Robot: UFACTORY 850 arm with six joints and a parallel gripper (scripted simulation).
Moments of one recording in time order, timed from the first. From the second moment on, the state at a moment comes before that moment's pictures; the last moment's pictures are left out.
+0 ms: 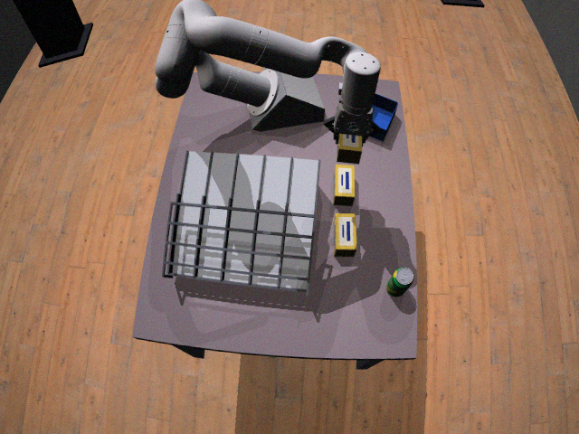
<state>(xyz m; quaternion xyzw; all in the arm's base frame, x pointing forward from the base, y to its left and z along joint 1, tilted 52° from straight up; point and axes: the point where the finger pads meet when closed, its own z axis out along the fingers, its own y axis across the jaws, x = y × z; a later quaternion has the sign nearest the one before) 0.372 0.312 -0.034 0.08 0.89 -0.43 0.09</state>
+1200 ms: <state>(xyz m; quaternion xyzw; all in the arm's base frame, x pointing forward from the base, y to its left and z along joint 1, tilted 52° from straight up) 0.357 0.061 0.283 0.09 0.89 -0.44 0.09</state>
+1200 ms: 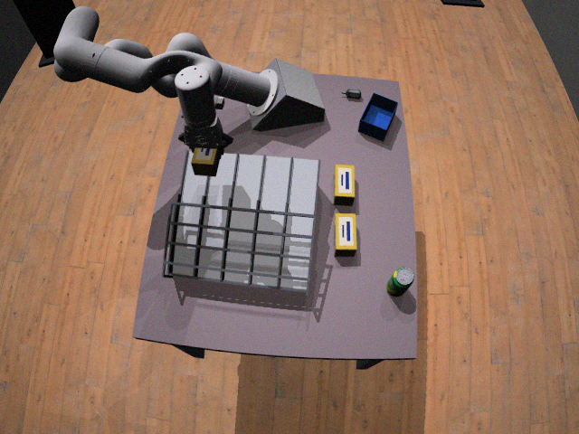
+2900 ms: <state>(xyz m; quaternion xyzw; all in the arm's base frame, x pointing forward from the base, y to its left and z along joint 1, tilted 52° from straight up) 0.360 -0.024 0.309 0.10 0.90 -0.43 0.06</state>
